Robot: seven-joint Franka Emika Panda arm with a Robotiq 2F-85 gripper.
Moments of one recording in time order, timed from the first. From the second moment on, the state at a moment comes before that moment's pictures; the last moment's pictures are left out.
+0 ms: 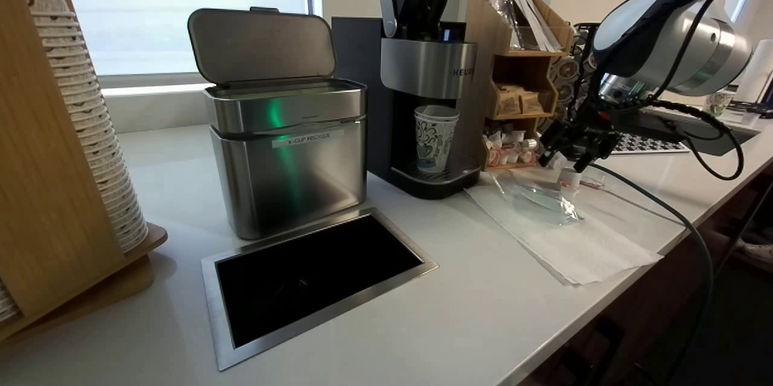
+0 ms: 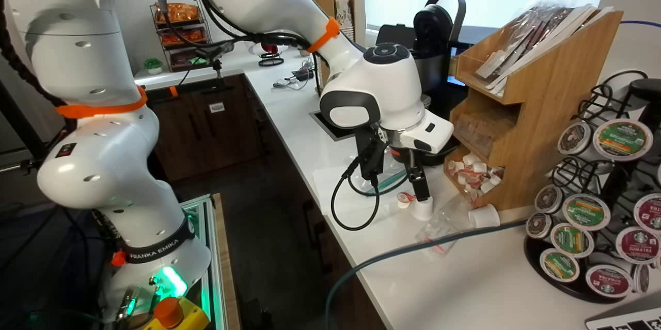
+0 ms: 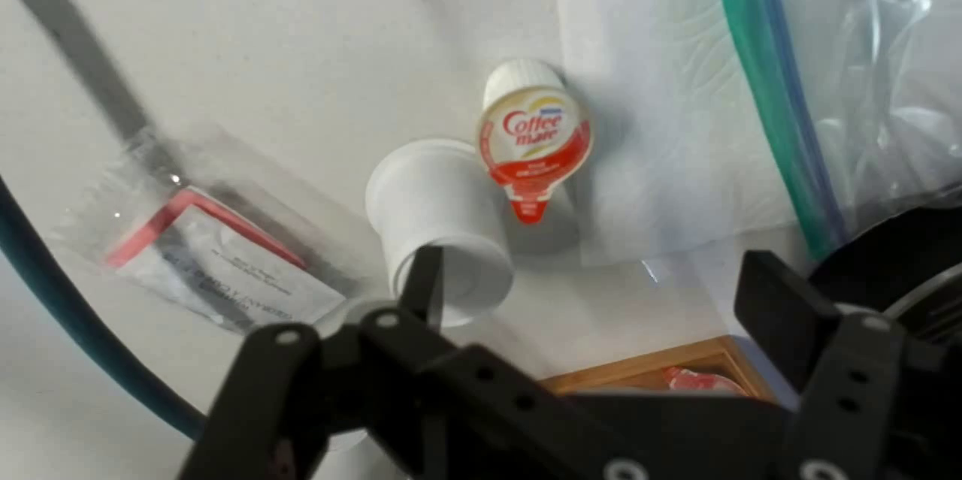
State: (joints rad) arm -0.17 0.15 -0.12 -2.35 0.46 2.78 -0.26
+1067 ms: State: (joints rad) arm -0.25 0.19 -0.12 -2.34 0.54 2.78 -0.30
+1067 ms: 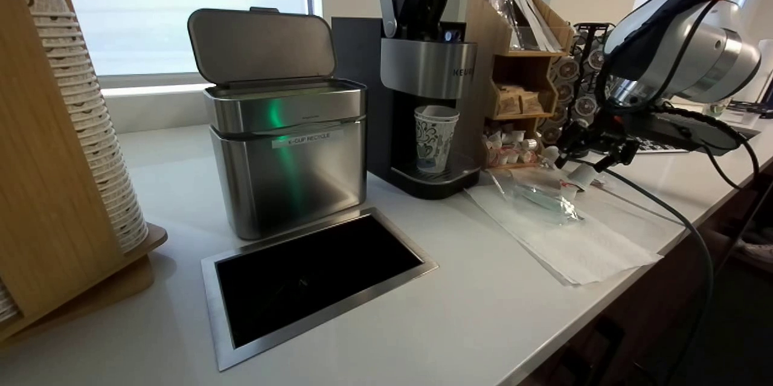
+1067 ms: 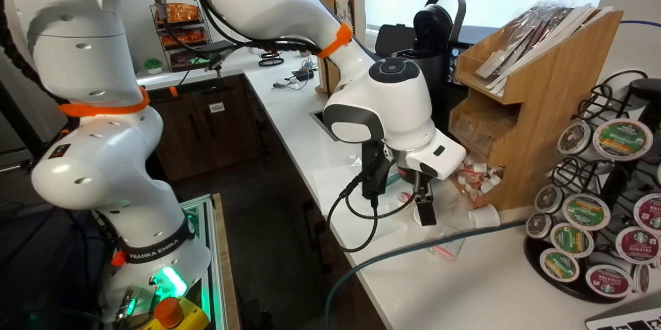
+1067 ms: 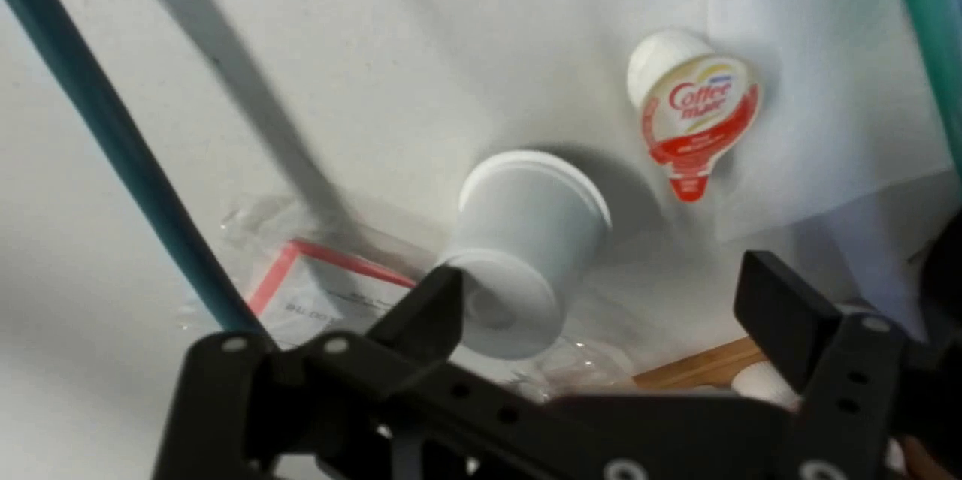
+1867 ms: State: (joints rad) arm -0.27 0.19 -0.14 -2.34 0.53 2.85 -0.27
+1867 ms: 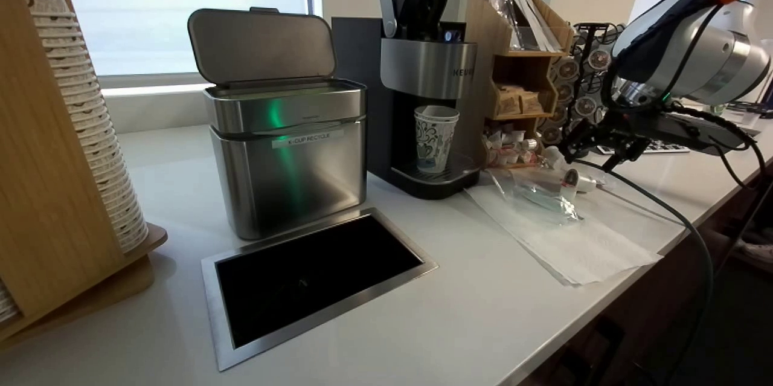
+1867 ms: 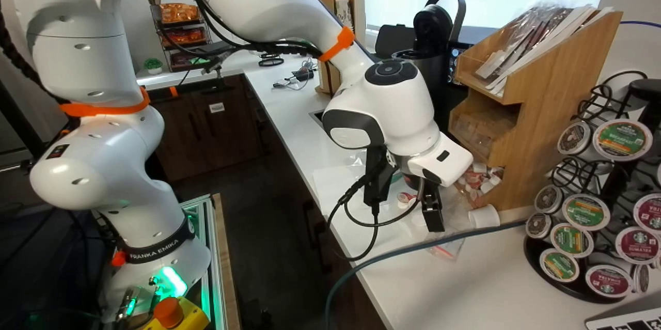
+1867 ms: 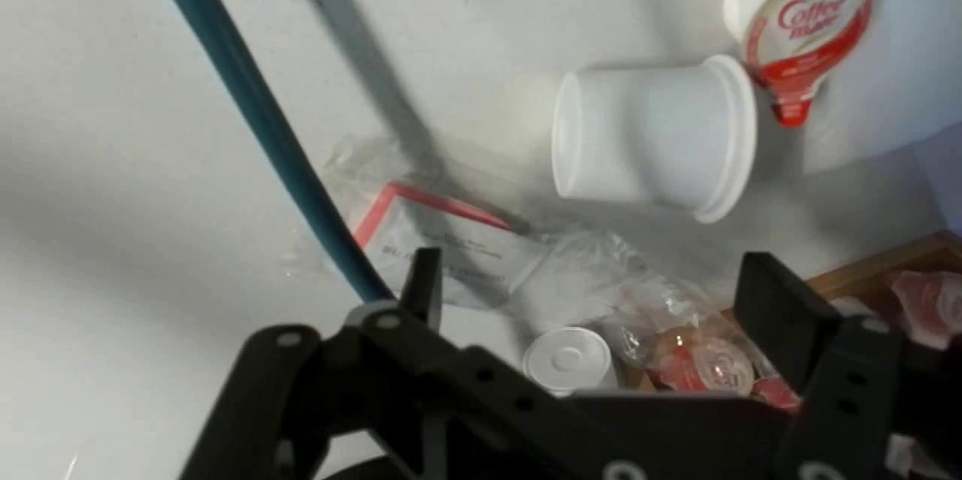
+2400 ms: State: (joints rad) arm -0.15 0.15 -0.29 -2.40 0.22 2.84 0.24
